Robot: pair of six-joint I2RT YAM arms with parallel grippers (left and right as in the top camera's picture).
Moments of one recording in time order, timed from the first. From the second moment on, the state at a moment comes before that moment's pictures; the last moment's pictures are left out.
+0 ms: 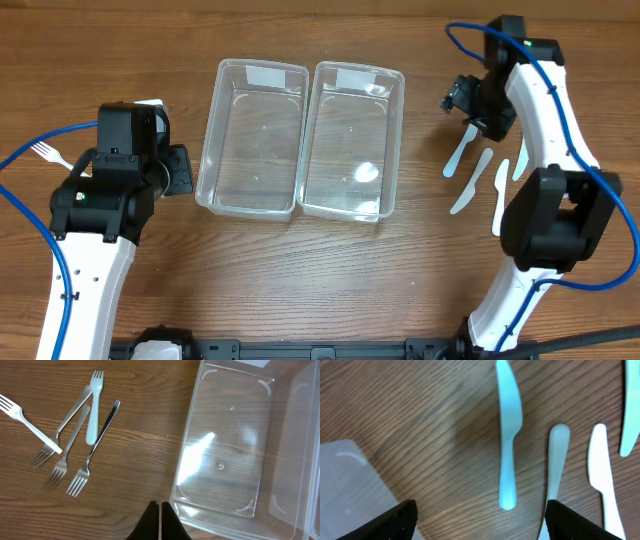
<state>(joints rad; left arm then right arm) -0.05 1.17 1.18 -1.00 -0.10 -0.20 -0.06 2.09 1.87 -1.21 0.00 0.52</state>
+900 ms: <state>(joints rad) -0.05 1.17 1.18 -1.00 -0.09 -0.20 -0.11 2.29 1.86 -1.17 -0.04 0.39</state>
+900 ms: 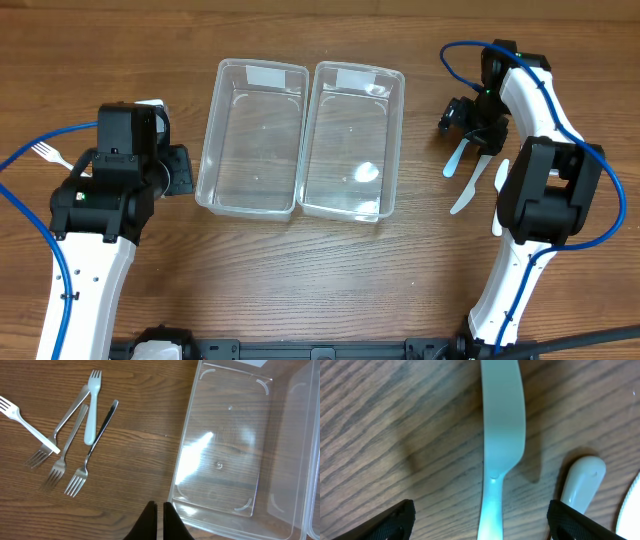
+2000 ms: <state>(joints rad) -0.05 1.17 1.18 -1.00 -0.09 -0.19 -0.11 2.30 1.81 -1.08 0.00 0.33</state>
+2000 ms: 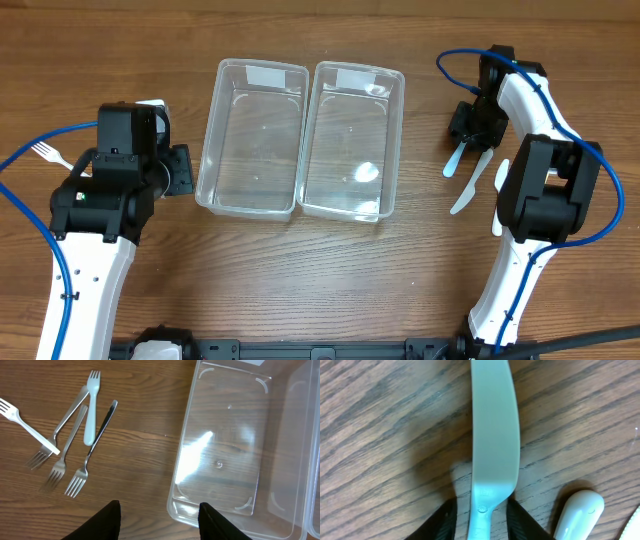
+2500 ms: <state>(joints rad) -0.05 1.17 1.18 -1.00 -0.09 -0.19 -0.11 2.30 1.81 -1.08 -0.01 0.33</state>
